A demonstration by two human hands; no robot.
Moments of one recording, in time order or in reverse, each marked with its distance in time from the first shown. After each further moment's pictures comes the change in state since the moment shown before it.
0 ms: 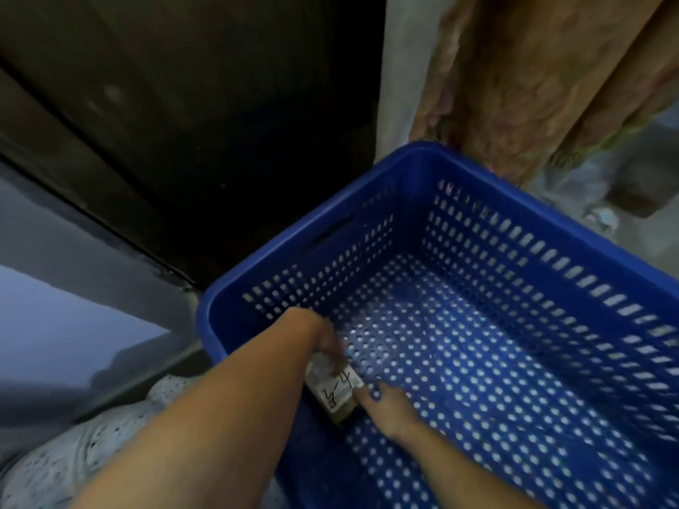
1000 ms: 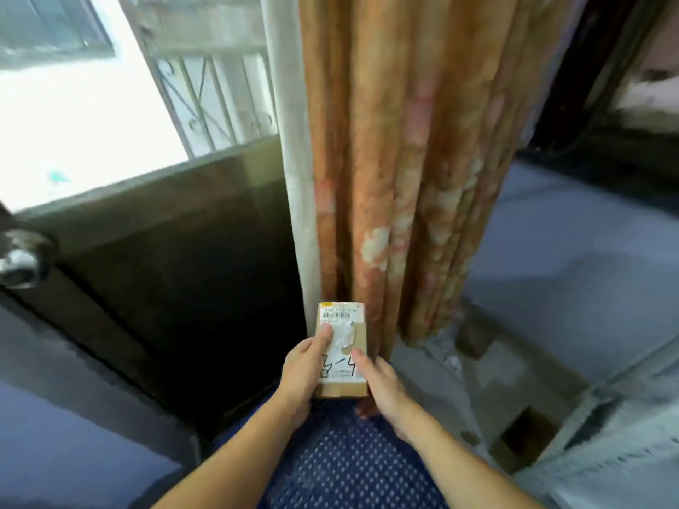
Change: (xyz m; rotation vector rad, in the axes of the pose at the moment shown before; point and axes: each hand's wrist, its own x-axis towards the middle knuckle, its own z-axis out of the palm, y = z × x) left_hand -0.455 0.129 -0.151 -1.723 0.469 0.602; right_hand -0.393 -0.197 -0.342 0.727 0.174 -0.372
